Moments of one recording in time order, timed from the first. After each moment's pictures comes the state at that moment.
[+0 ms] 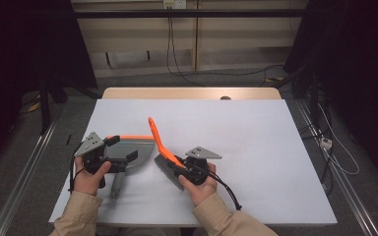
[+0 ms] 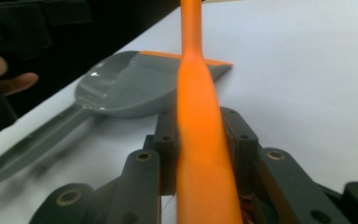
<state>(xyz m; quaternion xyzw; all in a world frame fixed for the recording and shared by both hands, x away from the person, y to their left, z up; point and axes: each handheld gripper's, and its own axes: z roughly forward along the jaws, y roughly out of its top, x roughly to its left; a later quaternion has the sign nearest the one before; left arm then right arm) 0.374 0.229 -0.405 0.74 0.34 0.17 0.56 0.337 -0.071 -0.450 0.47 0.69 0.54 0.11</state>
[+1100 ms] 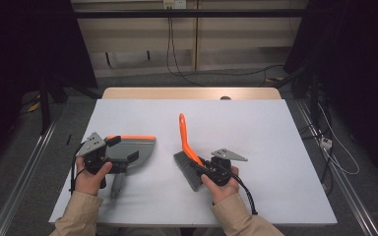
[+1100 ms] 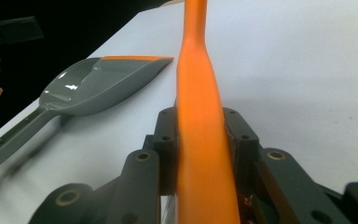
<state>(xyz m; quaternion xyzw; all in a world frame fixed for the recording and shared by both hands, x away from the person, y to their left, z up) 0.374 0.226 -0.406 0.74 0.33 0.17 0.56 0.328 -0.129 -0.454 0.52 0.66 0.53 0.11</state>
